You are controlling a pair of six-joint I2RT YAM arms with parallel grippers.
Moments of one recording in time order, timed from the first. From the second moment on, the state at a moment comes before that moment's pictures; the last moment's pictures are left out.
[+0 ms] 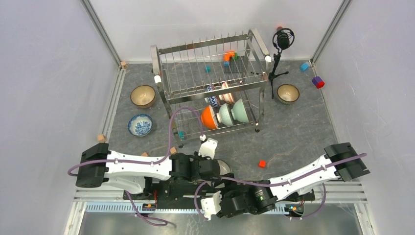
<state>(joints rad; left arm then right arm) -1.48 1.28 0.79 -0.61 -0.53 -0.95 1.88 1.28 0.67 -0.31 0.56 -0.28</state>
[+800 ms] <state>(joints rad) -1.48 1.14 0.64 -0.57 -0.63 -1.27 1.48 0.94 0.67 -0.26 0.71 0.50</state>
